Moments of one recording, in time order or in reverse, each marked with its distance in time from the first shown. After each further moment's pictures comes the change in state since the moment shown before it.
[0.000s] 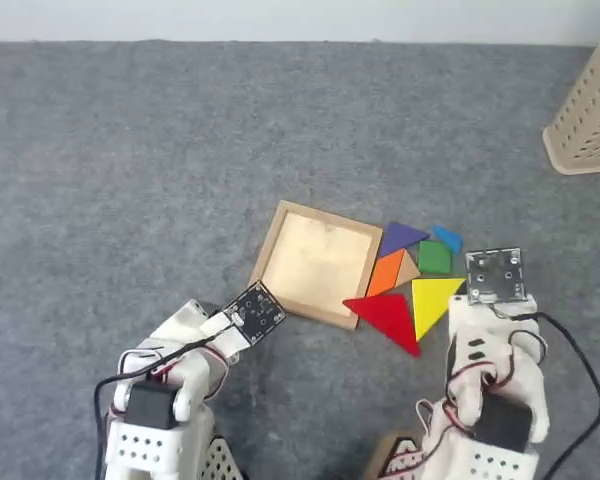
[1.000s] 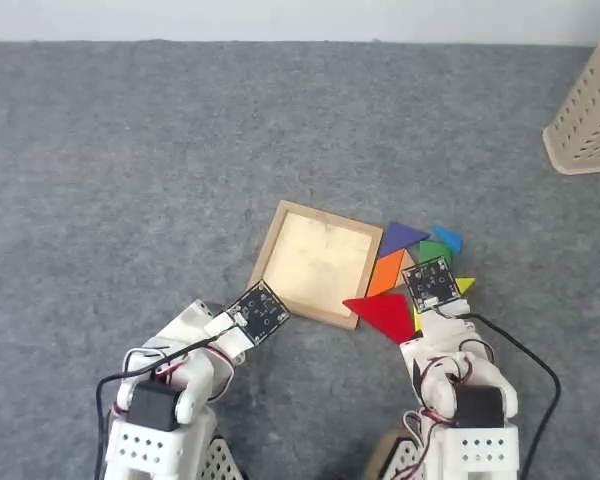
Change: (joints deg) left arm 3.1 0.0 0.0 -0.6 3.5; right arm -12.7 -4.0 15.7 11.1 -3.0
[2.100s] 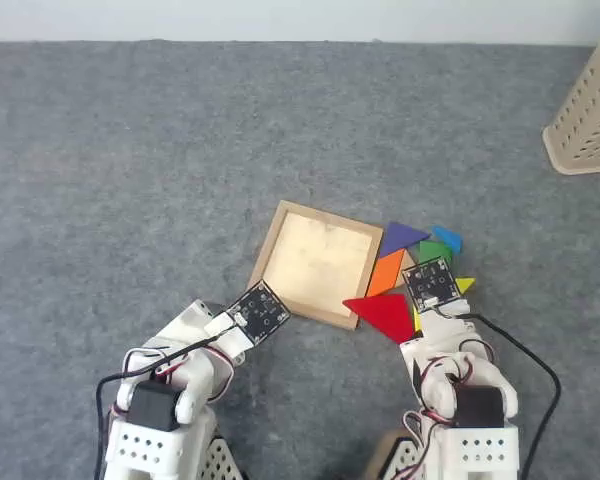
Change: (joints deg) left arm 0.0 0.0 0.0 0.0 0.0; right arm 0.1 0.0 0.0 0.1 0.0
